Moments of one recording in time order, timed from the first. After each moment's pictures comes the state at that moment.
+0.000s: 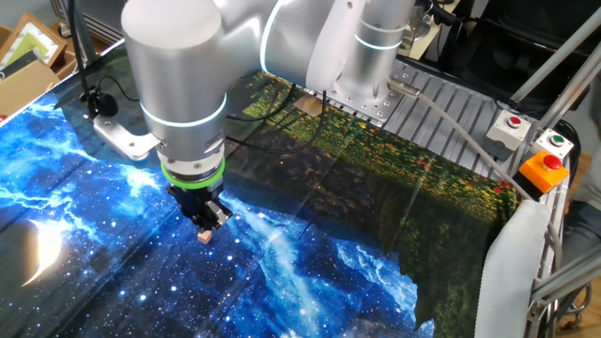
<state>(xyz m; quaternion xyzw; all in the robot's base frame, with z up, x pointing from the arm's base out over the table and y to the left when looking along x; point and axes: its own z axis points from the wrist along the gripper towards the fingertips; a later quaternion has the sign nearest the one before) 0.634 -0.056 0.063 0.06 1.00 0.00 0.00</state>
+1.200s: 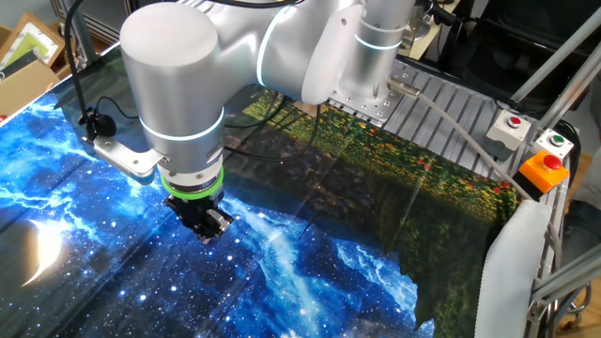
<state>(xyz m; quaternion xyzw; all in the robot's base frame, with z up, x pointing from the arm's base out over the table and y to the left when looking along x) 0.639 -0.057 0.047 0.00 1.00 0.00 0.00</state>
